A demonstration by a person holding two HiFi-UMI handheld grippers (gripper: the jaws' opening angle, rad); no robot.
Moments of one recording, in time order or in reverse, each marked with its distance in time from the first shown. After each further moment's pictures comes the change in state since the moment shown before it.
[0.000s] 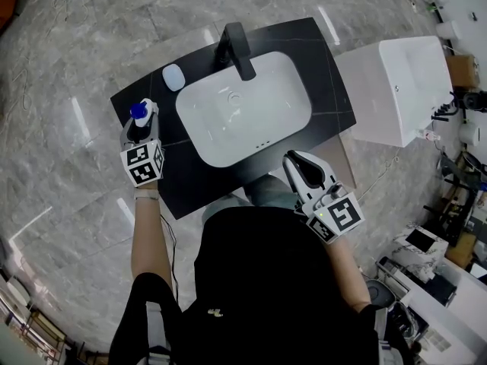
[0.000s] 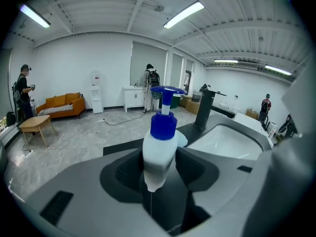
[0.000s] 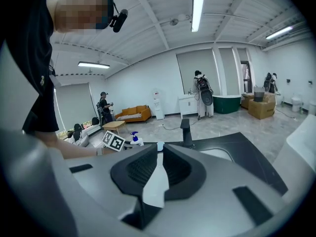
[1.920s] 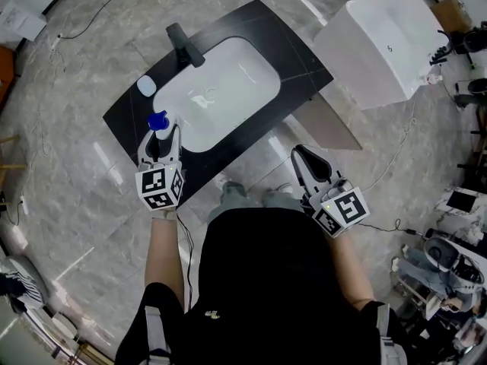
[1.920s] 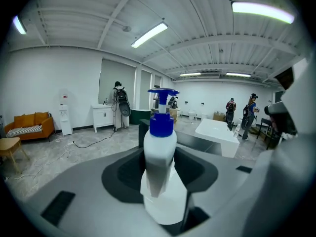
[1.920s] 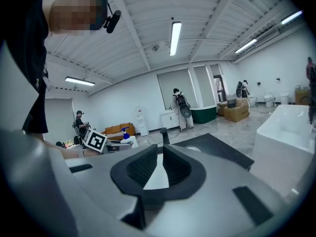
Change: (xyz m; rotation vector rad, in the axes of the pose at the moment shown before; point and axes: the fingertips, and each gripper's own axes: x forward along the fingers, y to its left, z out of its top) left arm -0.131 -0.191 0.056 0.182 -0.173 -0.291; right arm -0.166 -0.016 -0.047 0.130 -0.212 -0.204
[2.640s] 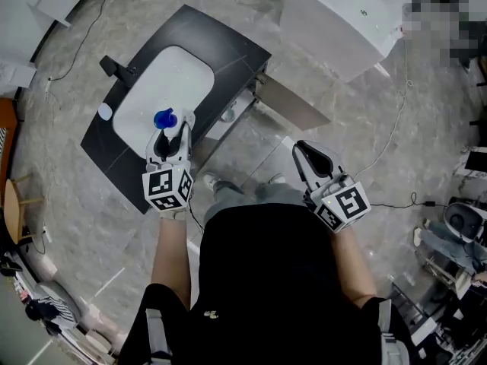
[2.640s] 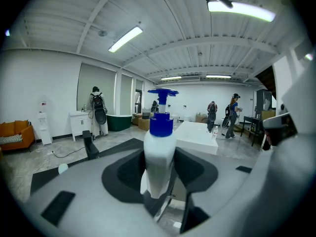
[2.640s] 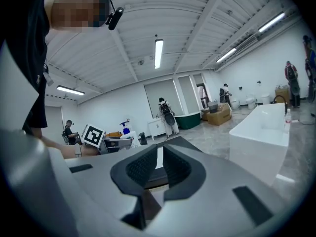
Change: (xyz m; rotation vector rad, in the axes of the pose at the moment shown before) left arm 0.005 -0.255 0.027 0.102 -0.068 -0.169; right arm -0.193 -0.125 -0.036 0.060 -0.128 -0.128
